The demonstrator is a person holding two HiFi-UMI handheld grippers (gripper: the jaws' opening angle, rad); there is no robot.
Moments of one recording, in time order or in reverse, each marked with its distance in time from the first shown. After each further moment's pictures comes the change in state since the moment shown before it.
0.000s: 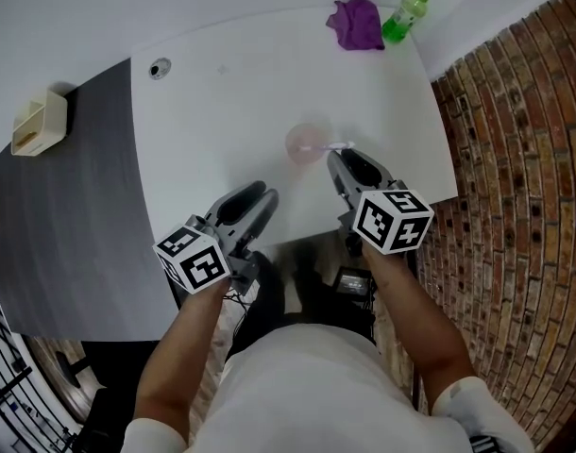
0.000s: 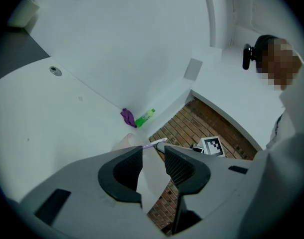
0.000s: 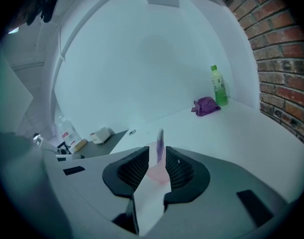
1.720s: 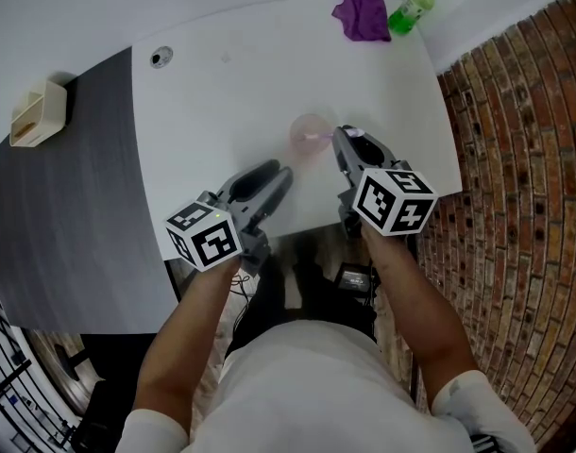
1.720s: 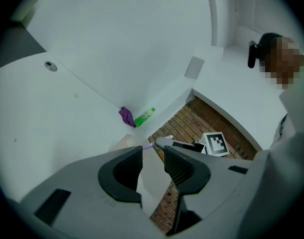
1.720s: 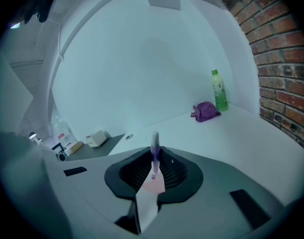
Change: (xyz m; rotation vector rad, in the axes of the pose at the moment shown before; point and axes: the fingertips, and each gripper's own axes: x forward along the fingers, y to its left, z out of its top) left arm 0.026 0.003 0.003 -0.009 0.008 -0.018; right arm 0.014 -0.001 0.019 -0.008 -0.039 -0.031
